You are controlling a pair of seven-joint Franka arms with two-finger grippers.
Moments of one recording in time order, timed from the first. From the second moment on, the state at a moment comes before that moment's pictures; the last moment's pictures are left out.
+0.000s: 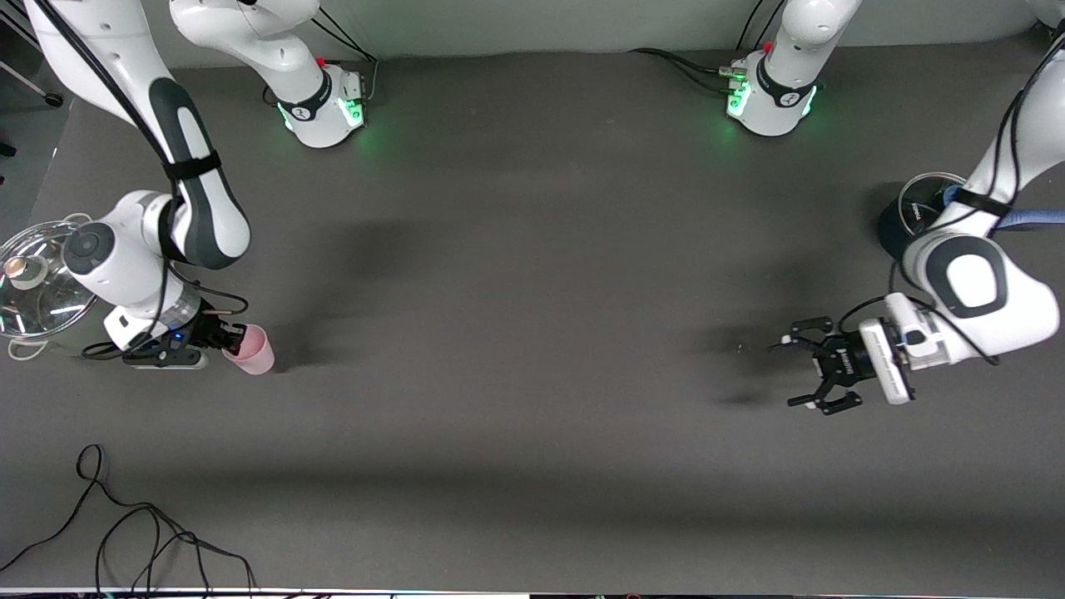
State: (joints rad) left arm 0.98 0.81 -1.02 -1.88 -0.49 2.33 1.54; right arm 0.30 0.34 -0.40 -2.21 0.16 2.66 -0.19
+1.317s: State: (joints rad) left arm 0.93 0.43 -1.03 -1.59 0.11 1.83 0.51; right arm 0.25 0.35 -0.41 -2.13 0.45 2.43 -0.38
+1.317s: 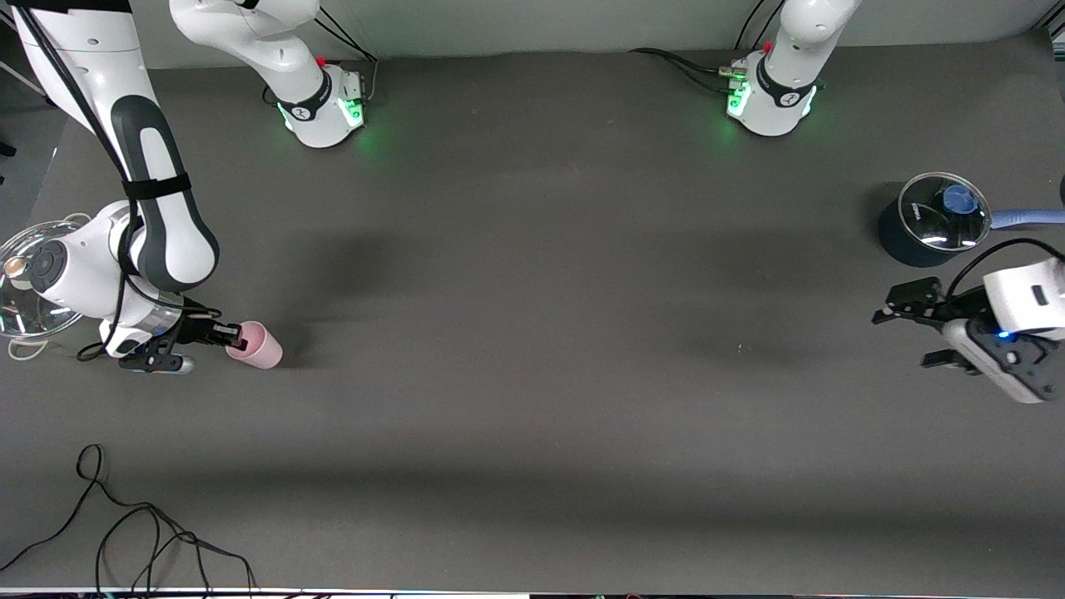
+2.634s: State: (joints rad) left arm 0.93 0.16 -1.04 -1.45 0.15 1.46 0.01; right arm 0.25 -0.02 -0.50 -1.96 0.18 1.86 -0.22
